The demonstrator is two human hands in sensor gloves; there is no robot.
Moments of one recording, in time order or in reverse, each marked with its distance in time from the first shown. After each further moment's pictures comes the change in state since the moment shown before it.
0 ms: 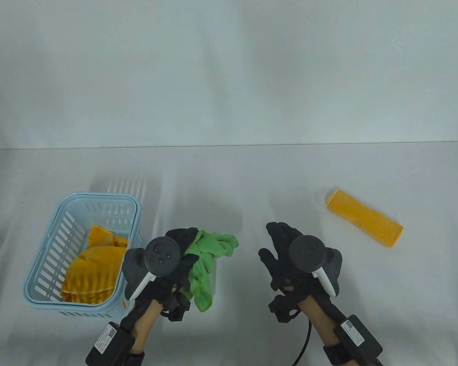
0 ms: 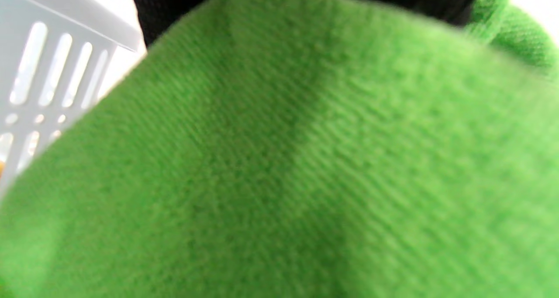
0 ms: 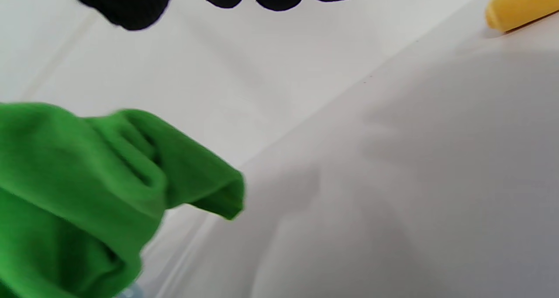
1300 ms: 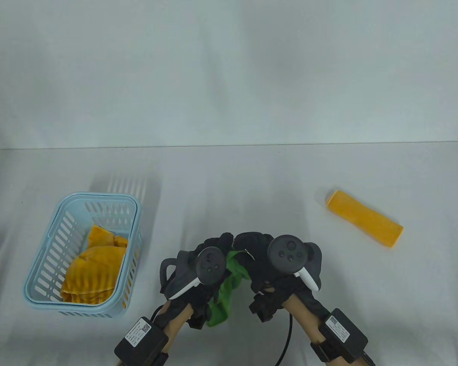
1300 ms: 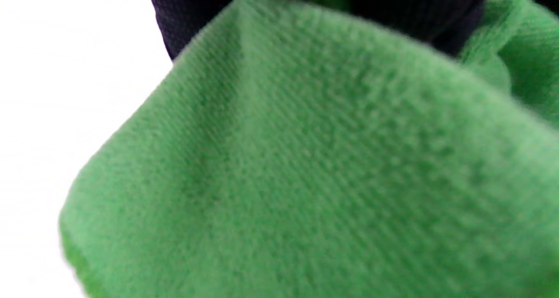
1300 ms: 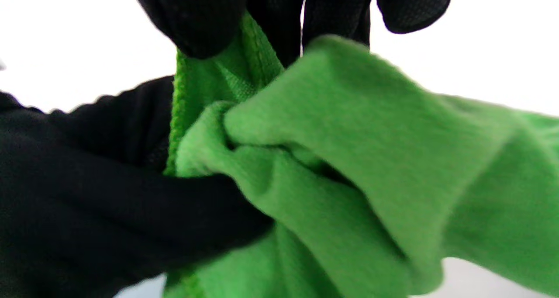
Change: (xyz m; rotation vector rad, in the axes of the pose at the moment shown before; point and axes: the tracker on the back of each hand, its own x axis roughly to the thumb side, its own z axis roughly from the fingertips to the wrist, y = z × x) left_hand 0.049 -0.053 -0.009 -0.136 -0.135 -0.165; right_hand 0.052 0.012 -0.003 0.049 -0.227 -0.080
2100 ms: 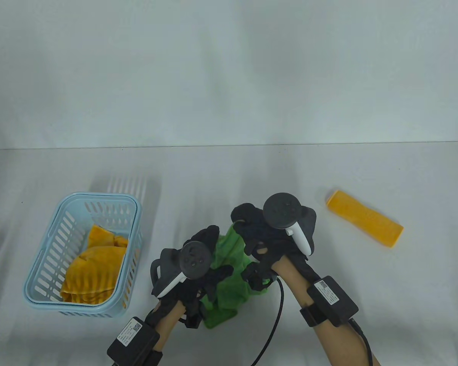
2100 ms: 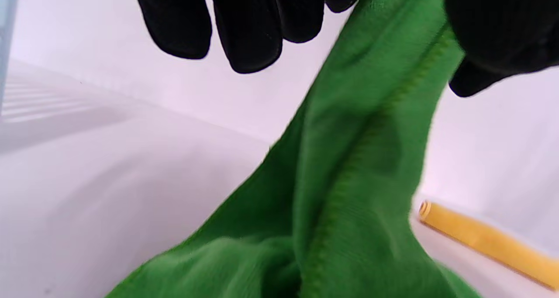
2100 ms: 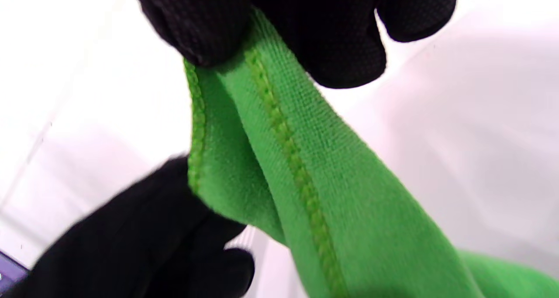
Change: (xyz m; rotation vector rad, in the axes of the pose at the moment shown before) left_hand -0.029 0.012 0.007 0.032 0.072 0.143; right_hand 0.015 -0.032 -0.060 0.022 0.250 -0.039
